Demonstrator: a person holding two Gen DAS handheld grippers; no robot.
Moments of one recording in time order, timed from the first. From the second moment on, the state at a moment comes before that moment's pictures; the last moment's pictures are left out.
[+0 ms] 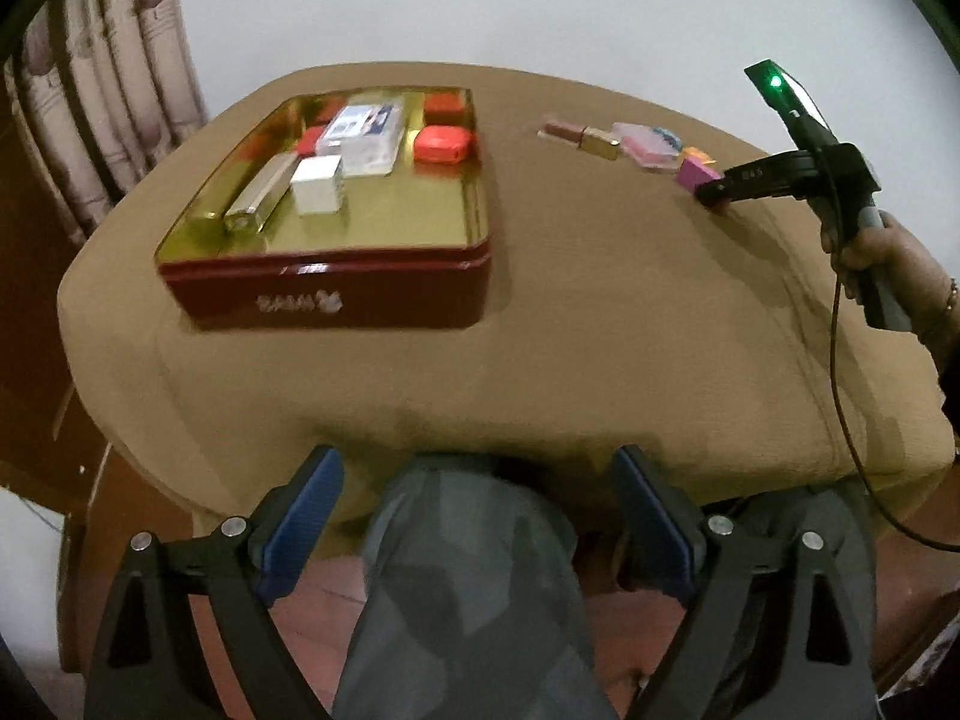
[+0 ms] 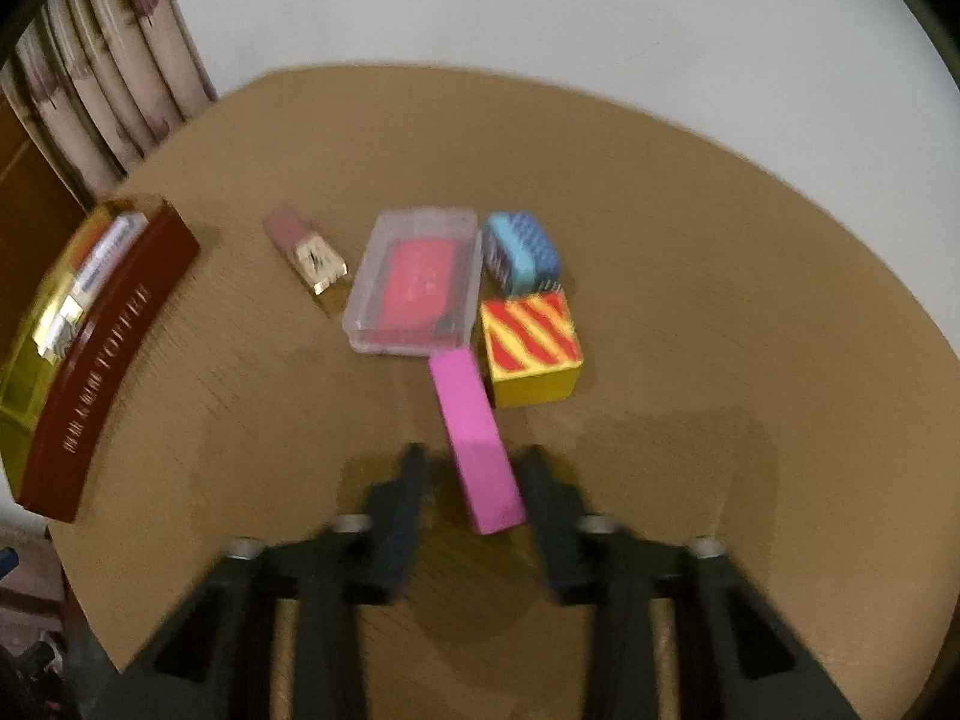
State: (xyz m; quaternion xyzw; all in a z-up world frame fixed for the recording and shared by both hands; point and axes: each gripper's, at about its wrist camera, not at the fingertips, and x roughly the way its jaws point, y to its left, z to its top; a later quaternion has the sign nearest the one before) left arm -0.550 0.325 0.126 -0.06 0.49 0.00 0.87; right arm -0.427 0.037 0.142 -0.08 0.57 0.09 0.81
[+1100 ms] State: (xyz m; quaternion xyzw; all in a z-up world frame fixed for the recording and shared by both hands) left arm -0.586 0.416 0.149 -0.18 0.42 0.07 0.89; right arm -0.440 0.316 0.140 -0.02 0.63 0.17 0.76
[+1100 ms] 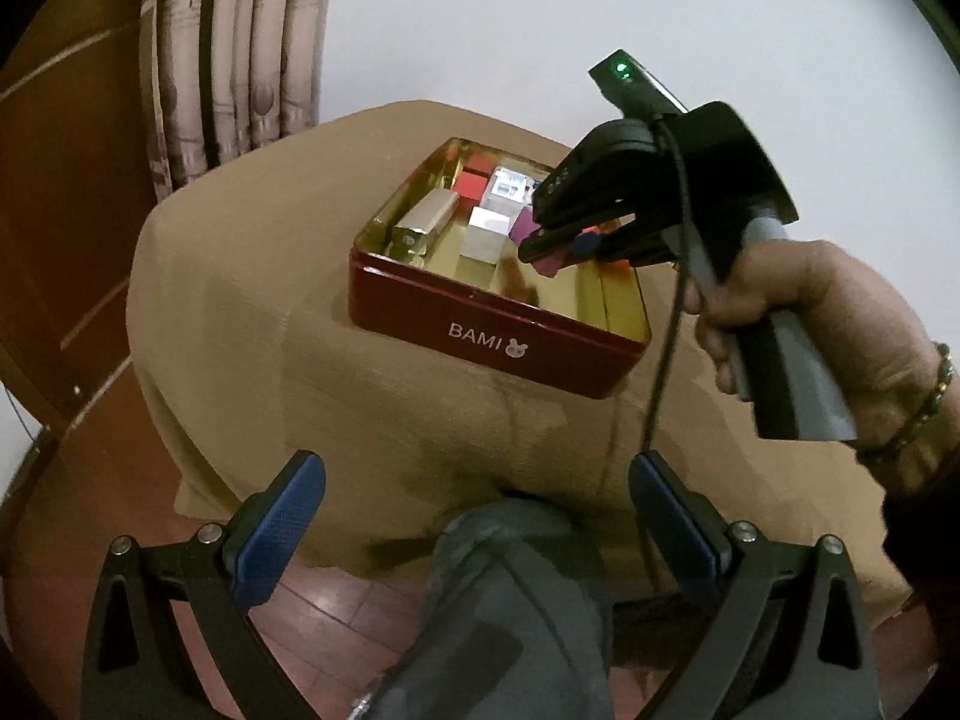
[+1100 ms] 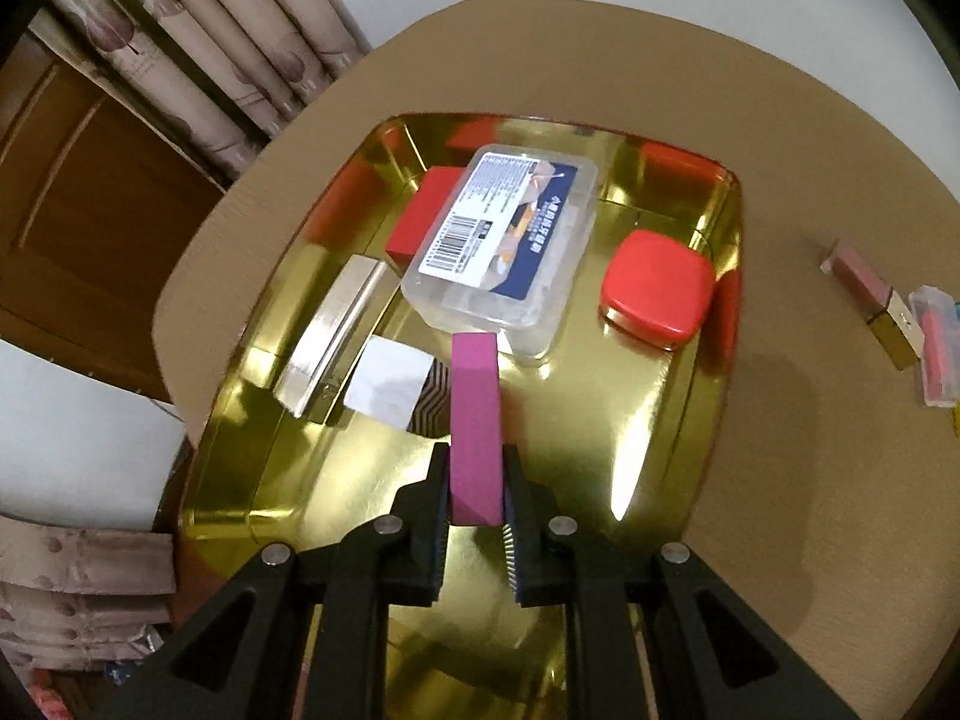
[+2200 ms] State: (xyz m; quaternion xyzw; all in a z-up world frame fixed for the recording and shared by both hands) left arm -0.550 0.316 0.156 -0.08 0.47 -0.03 0.88; right arm -0.538 -0.023 0.161 -0.10 0.45 -0.13 0.88
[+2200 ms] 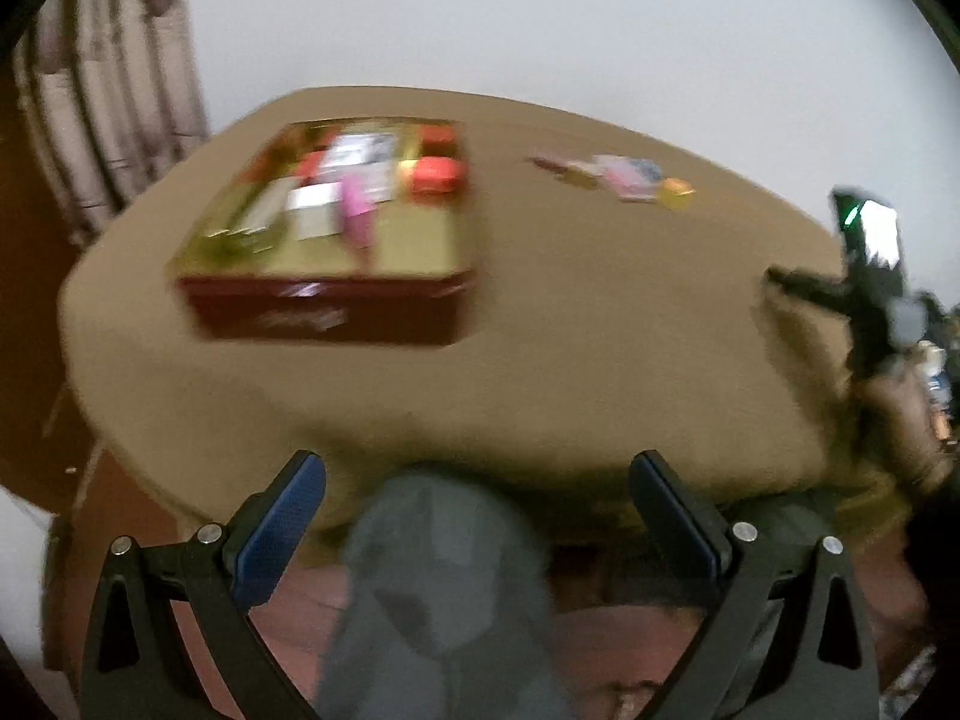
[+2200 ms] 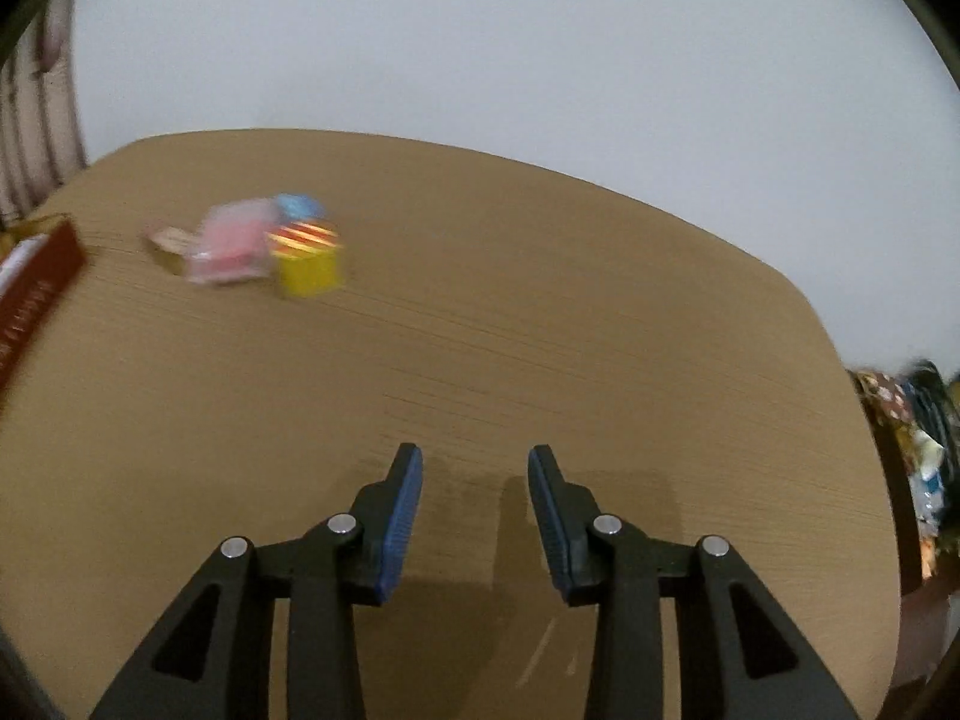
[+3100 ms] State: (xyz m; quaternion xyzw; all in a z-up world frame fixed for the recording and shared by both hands) left arm -0.223 0.267 0.109 -0.33 0.54 0.18 0.76; right arm -0.568 -0.086 0.168 0.08 0.41 -0.02 0.91
